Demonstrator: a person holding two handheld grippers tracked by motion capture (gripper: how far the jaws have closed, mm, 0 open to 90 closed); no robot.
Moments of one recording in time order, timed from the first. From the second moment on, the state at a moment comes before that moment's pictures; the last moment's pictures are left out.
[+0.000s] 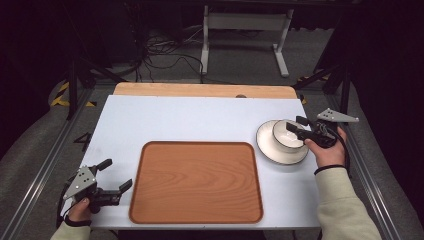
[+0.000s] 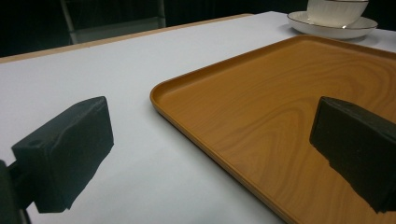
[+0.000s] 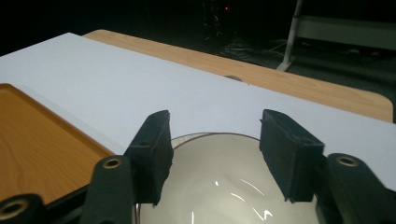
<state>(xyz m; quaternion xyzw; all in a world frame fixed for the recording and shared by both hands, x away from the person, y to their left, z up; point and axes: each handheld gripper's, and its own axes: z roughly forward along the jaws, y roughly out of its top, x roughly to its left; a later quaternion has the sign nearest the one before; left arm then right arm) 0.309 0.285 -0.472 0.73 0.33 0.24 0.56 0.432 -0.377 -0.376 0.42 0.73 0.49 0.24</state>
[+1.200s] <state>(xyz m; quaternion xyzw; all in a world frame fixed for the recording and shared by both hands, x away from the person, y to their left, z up) 0.309 0.284 -0.472 0.73 0.32 0.24 0.55 0.451 -0.397 -0.407 0.49 0.75 0.37 0.22</state>
